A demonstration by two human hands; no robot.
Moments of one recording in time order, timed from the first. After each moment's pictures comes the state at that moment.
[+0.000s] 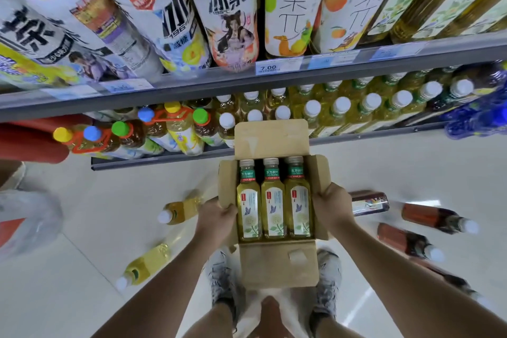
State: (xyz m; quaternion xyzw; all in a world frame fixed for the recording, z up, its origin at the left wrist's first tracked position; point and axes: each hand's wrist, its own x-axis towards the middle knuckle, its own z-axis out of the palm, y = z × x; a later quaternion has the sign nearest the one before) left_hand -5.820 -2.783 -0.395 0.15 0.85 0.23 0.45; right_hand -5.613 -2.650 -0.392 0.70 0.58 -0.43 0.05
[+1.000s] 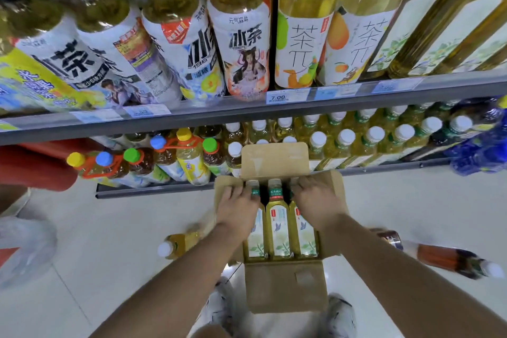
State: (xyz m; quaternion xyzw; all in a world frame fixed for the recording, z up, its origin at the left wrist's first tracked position) left_hand -5.831 -2.716 -0.427 0.64 0.73 -0.20 0.13; right_hand -5.658 -2.607 -0.430 0.34 0.92 -0.11 0.13
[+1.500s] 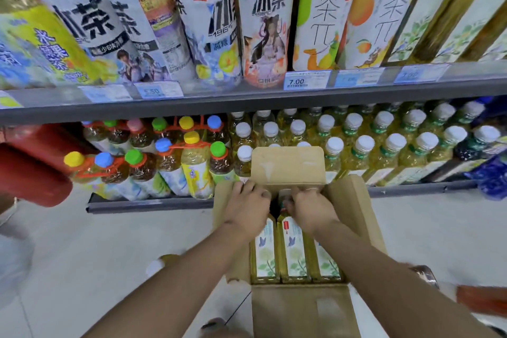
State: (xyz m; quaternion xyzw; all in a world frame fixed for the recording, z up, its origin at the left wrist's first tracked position) left_hand -5.845 -2.702 -0.494 0.66 0.74 -0.12 0.01; right_hand -5.704 -2.610 -0.518 0.44 0.88 -0.16 0.07
